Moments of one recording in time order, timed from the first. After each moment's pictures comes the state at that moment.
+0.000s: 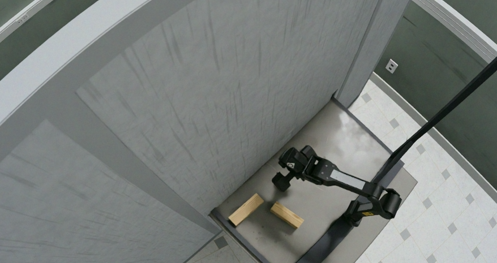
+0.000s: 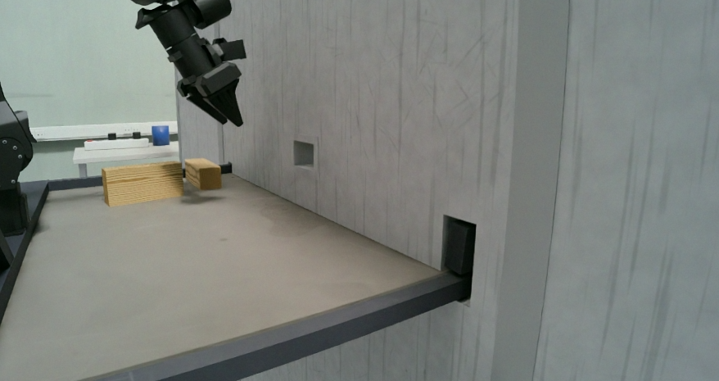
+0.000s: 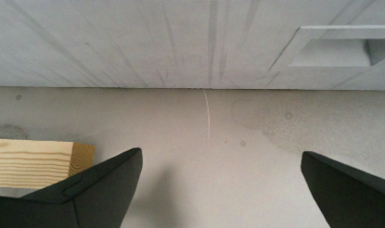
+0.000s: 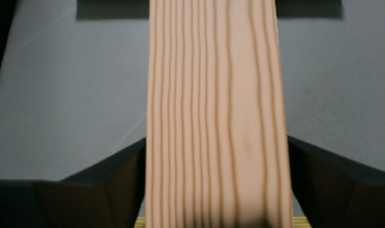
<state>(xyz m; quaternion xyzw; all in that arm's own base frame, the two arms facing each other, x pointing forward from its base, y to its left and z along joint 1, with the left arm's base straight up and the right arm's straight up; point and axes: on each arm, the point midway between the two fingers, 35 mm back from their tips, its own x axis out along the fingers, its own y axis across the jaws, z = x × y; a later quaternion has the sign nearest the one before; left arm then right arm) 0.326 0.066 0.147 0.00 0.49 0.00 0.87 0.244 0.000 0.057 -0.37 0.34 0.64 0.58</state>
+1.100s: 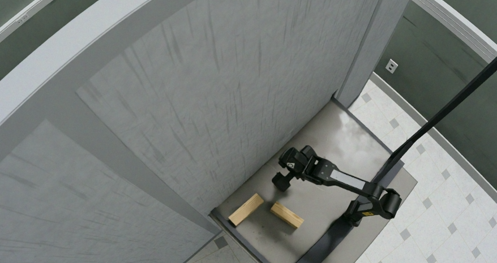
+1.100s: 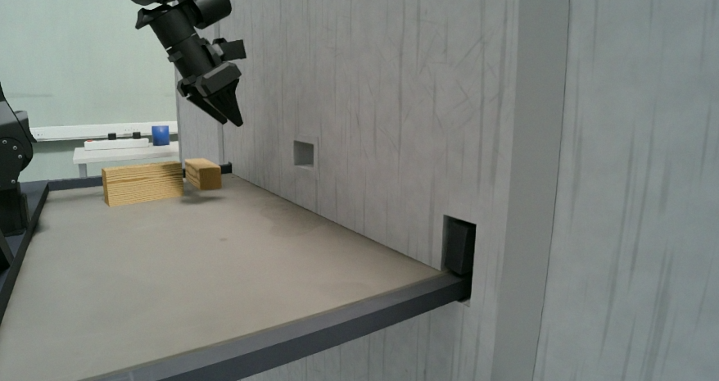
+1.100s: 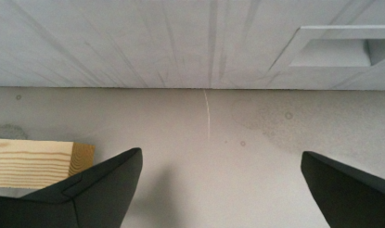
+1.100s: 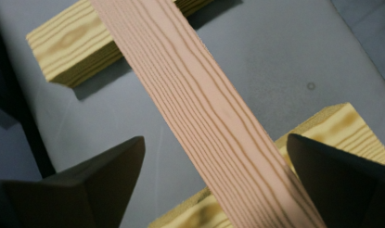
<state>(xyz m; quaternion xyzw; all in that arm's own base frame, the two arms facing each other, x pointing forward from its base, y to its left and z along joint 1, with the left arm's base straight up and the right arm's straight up) 0.326 0.066 0.147 0.00 0.49 0.00 0.87 0.230 -0.010 0.130 -0.26 0.46 0.45 0.72</state>
